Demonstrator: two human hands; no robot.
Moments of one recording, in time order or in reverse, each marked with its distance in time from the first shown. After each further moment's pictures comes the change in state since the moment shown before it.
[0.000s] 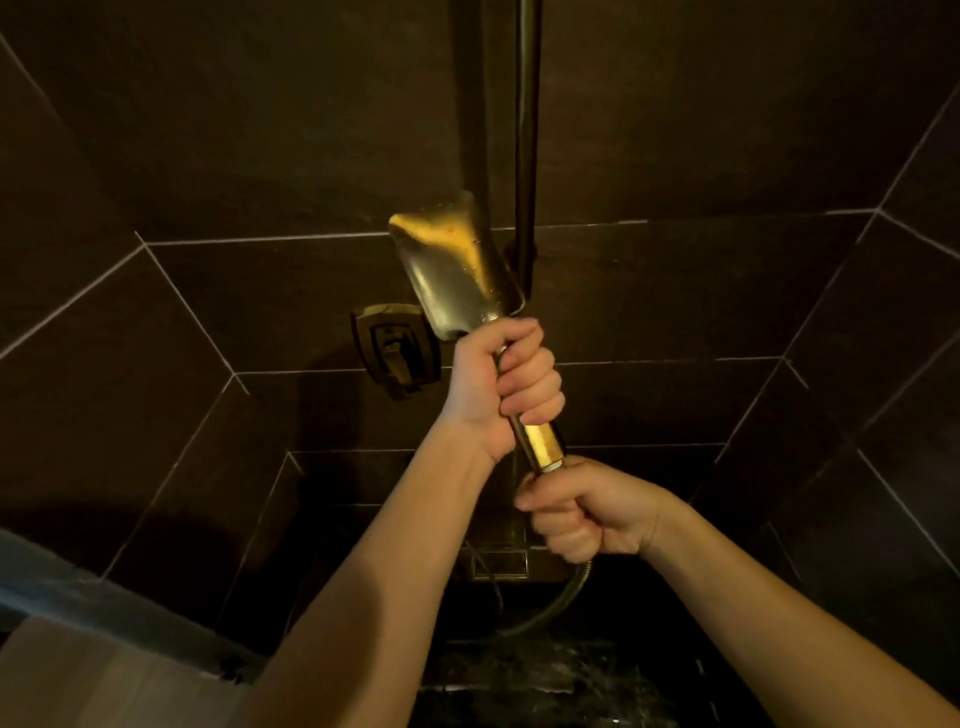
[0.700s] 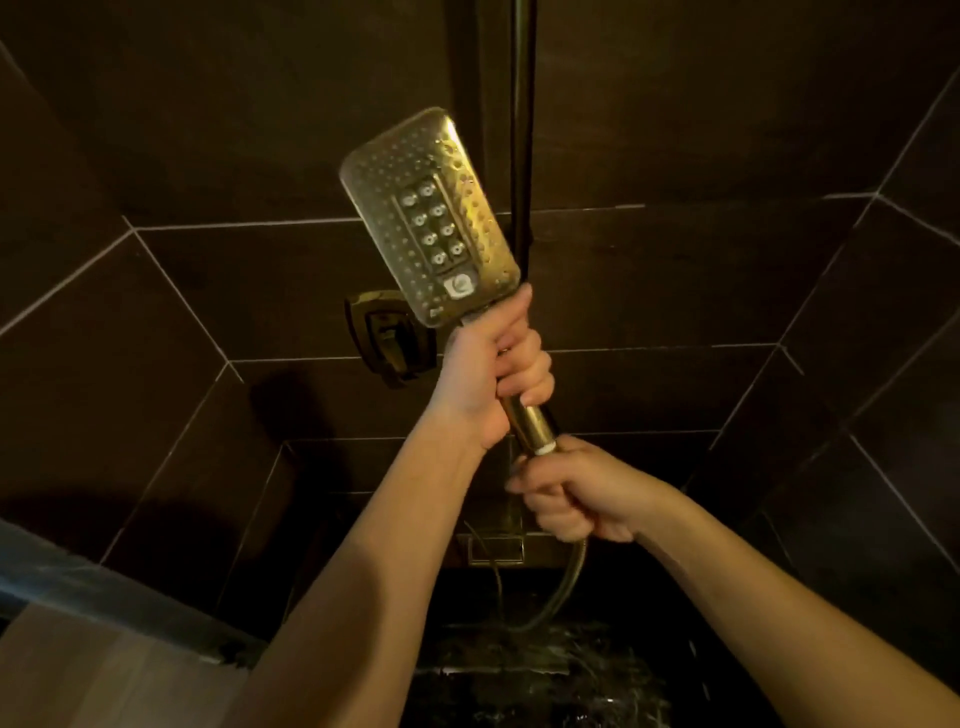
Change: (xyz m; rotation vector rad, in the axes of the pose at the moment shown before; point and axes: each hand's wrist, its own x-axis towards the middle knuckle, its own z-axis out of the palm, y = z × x) left_hand -0.011 0.001 0.014 0.151 0.163 0.094; right_hand -0.004 0.000 0.016 -0.135 0.305 -0.080
